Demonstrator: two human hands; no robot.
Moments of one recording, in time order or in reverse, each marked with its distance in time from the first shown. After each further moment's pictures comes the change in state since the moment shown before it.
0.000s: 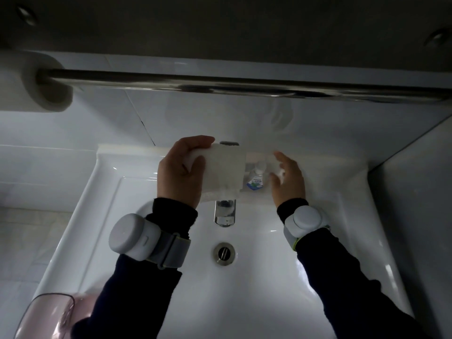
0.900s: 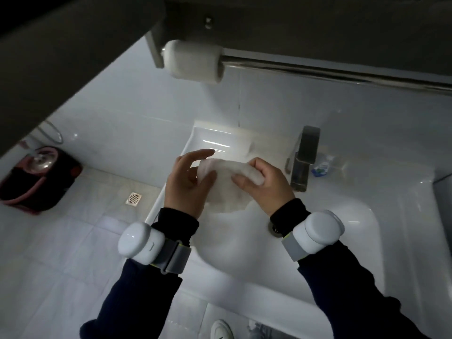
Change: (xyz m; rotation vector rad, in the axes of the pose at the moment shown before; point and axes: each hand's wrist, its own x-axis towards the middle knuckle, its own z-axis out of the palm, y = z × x) left_hand -0.114 -0.006 -0.174 -0.061 0.134 -0.118; right_hand -0.165 -0.194 0.036 0.333 -0.571 -0.152
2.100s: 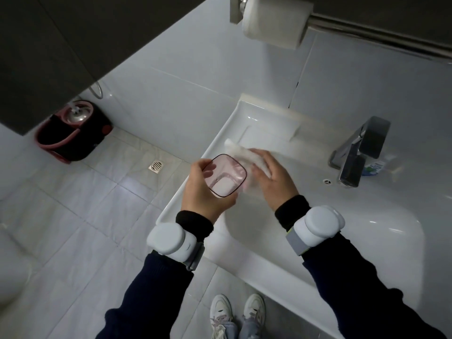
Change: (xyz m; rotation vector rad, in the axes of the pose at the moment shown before) left_hand -0.041 -0.078 -0.044 0.234 0.153 -0.180; right_hand -0.001 0.018 0.078 0.001 -0.144 -0.038
